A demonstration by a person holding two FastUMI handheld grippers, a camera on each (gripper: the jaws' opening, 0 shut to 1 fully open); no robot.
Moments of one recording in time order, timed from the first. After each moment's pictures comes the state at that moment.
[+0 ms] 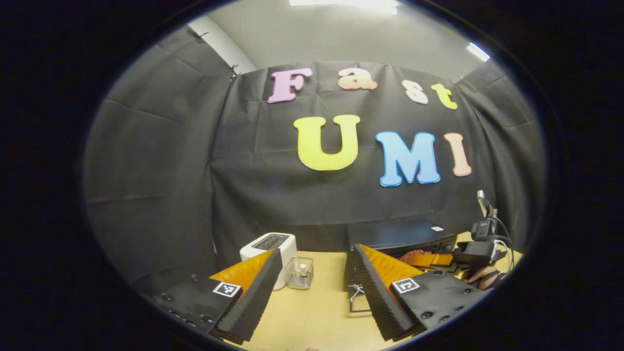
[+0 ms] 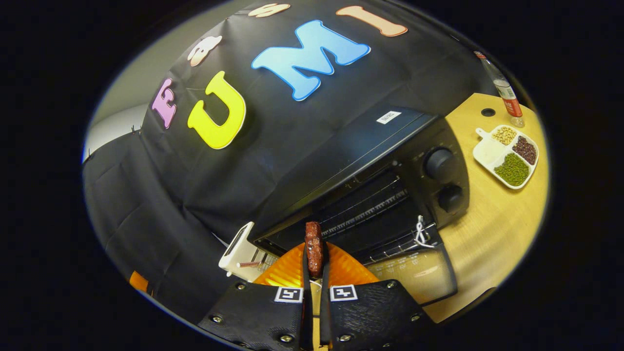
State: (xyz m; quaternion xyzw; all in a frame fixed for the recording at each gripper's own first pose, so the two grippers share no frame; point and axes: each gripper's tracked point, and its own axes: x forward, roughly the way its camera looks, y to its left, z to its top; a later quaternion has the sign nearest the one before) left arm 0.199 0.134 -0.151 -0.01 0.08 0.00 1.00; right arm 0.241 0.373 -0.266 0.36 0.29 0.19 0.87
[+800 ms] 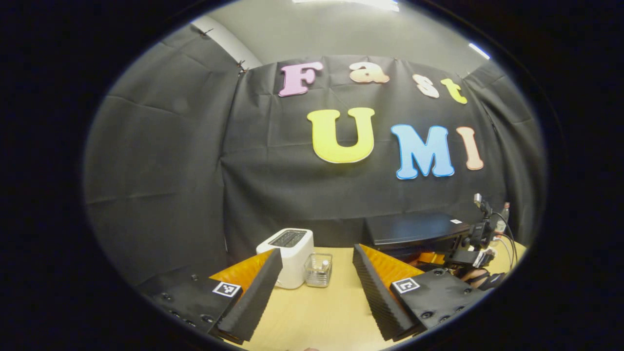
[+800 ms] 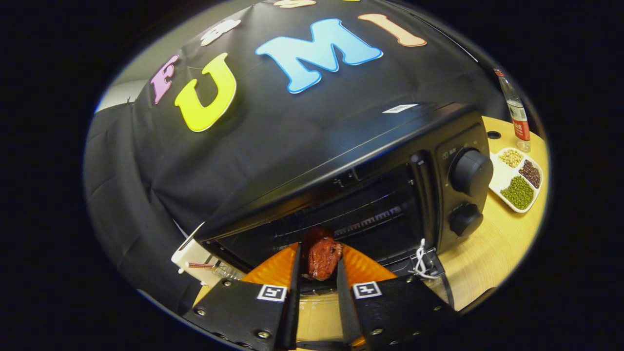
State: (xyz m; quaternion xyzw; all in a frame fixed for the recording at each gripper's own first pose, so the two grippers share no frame) left arm 0.205 0.172 -0.167 -0.01 0.10 0.02 1.00; right arm 0.287 0.361 -0.322 0.27 0.28 0.12 0.91
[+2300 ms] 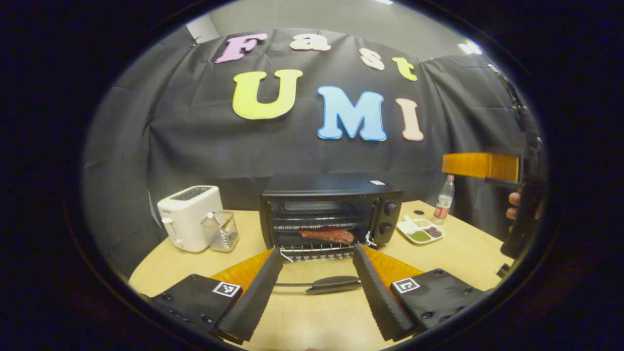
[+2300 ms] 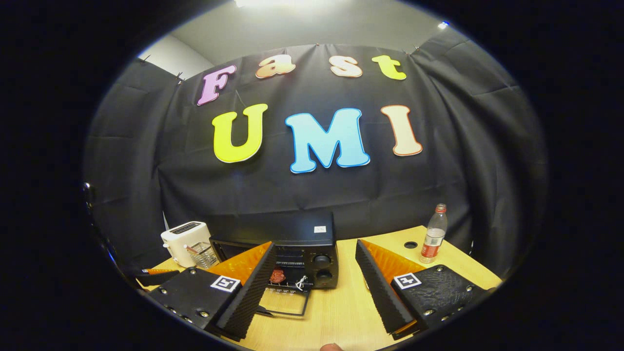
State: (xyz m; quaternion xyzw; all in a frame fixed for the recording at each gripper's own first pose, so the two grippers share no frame) left arm 0.186 -0.049 -0.279 -0.03 0.20 -0.16 0.97; right arm 0.157 0.175 -0.142 0.07 0.12 0.08 0.99
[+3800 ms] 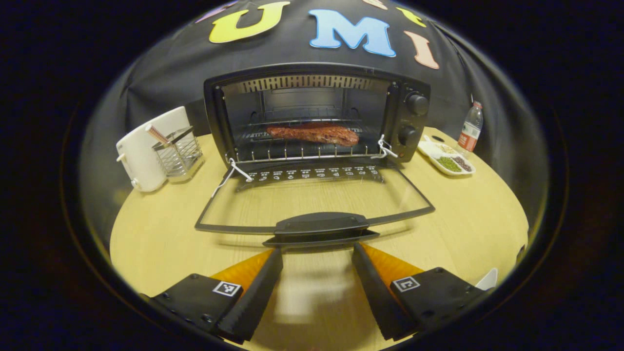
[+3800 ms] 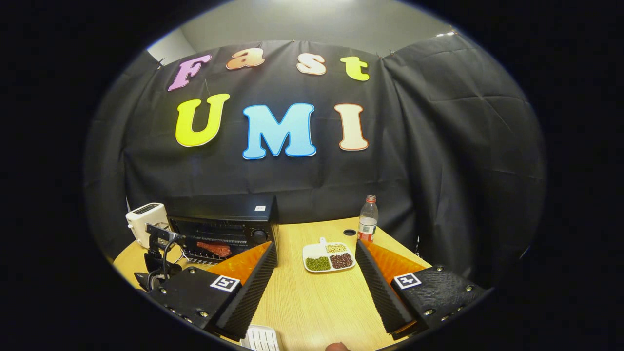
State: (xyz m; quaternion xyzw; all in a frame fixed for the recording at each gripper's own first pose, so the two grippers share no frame) left arm 0.189 -0.098 -0.449 0.00 0.41 -0.14 0.90; right arm 0.096 0.090 -0.161 0.03 0.16 -0.03 0.99
